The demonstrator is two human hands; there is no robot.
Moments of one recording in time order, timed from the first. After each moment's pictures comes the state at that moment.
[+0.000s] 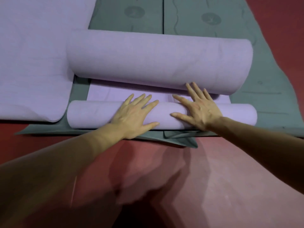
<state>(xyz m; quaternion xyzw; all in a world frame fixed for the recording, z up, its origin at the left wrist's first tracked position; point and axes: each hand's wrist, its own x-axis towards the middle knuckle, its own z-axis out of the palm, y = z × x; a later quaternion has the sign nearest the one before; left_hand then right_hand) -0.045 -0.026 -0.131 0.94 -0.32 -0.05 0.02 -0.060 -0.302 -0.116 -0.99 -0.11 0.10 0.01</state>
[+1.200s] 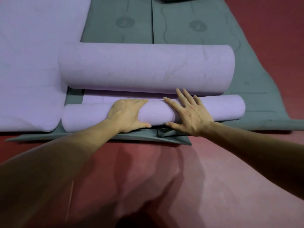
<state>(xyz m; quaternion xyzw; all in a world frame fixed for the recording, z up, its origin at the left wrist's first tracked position) -0.025 -0.038 -0.105 0.95 -0.29 -0.06 0.03 -0.076 -0.295 -0.107 -0.99 -0.12 0.09 -0.03</state>
